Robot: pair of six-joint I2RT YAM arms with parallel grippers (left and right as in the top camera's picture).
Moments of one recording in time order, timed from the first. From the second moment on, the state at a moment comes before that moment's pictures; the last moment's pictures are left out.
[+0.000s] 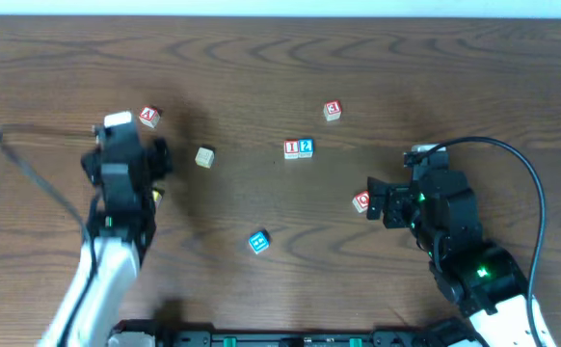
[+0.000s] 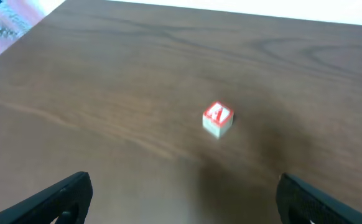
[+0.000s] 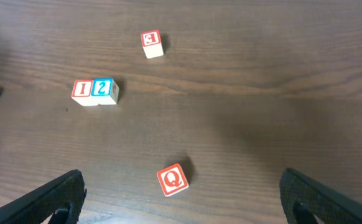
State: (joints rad) left arm -0.04 1.21 0.64 0.01 -0.34 -0.12; right arm 0.36 0.87 0.72 -0.57 0.15 0.27
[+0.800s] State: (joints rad) left arm 0.17 2.01 1.63 -0.71 0.03 0.19; right arm 0.36 0.87 0.72 -0.57 0.15 0.27
